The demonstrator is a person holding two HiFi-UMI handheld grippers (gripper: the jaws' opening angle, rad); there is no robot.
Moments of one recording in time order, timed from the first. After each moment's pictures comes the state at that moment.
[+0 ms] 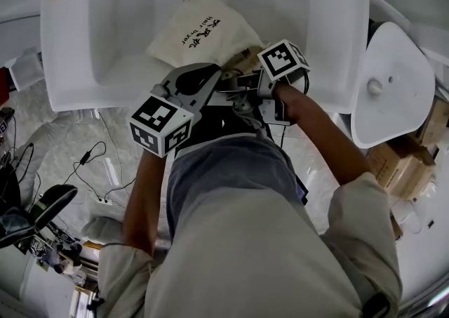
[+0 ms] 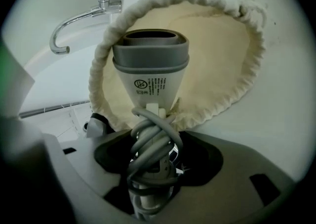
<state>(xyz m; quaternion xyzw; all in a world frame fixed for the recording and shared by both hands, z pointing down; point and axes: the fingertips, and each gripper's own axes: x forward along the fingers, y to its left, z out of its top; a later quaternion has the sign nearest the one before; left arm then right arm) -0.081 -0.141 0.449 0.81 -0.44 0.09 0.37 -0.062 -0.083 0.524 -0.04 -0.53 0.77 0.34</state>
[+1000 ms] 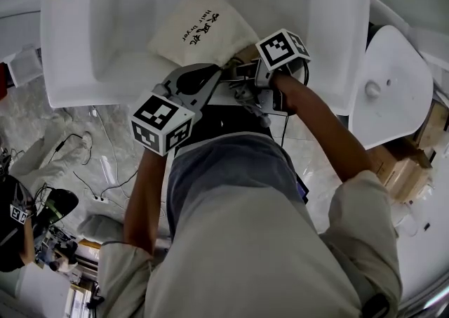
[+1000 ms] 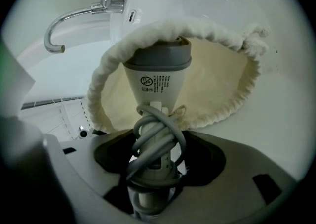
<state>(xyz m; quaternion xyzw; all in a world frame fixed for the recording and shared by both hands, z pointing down) -0.083 -0.140 0.457 0.81 -0.45 0.09 0.38 -0.067 -0.107 0.539 -0.02 -0.56 0.74 0.38</state>
